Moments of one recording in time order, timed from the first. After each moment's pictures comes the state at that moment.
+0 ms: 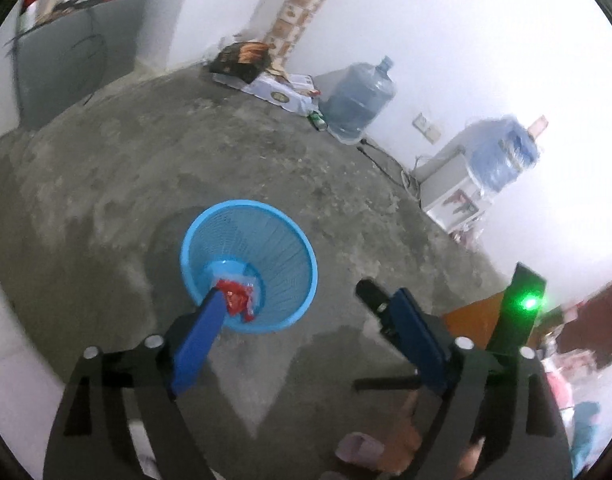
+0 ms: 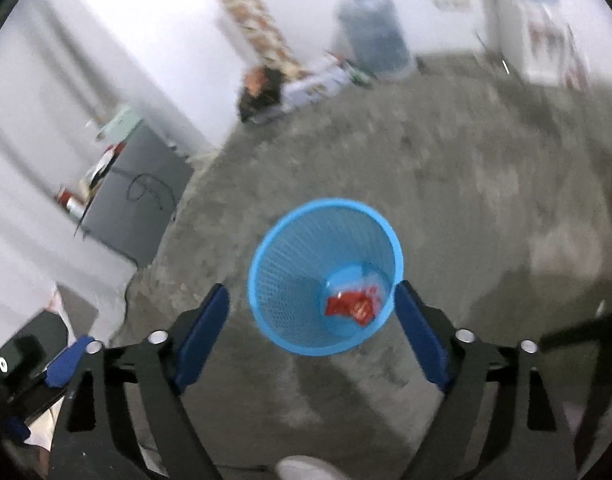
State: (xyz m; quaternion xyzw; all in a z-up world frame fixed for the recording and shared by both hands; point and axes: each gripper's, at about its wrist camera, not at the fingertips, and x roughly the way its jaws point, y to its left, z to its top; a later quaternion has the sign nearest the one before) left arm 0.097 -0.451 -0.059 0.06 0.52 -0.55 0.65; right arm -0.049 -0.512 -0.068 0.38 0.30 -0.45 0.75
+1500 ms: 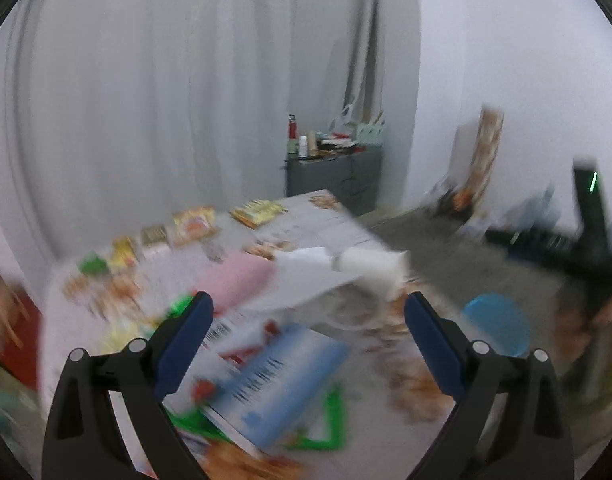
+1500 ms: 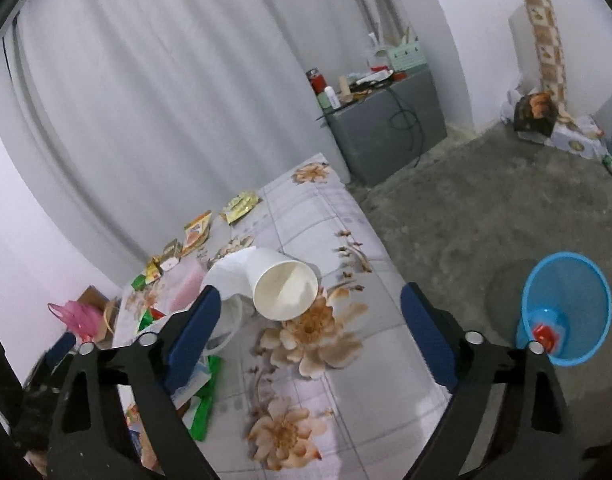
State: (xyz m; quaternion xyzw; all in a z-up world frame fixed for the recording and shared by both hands) left arm 0.127 -0.029 0.072 0.11 0.27 -0.25 0.92; right arm 0.160 -0.323 0.029 0.29 0.35 -0.08 0.89
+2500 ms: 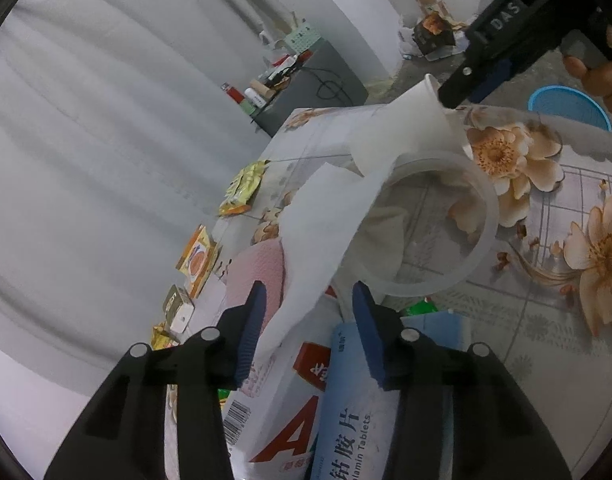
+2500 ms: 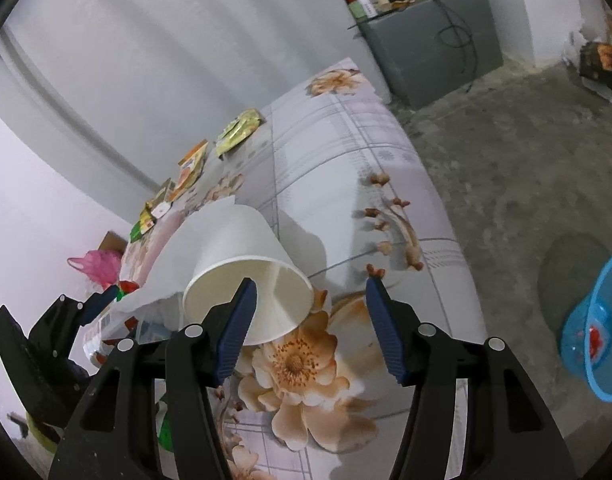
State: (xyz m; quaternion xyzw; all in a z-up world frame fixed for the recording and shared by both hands) left arm 0.202 -0.106 -0.039 0.46 0.26 -0.24 0.82; right arm 0.243 -0.342 -0.058 0.31 0.45 0.04 0.84
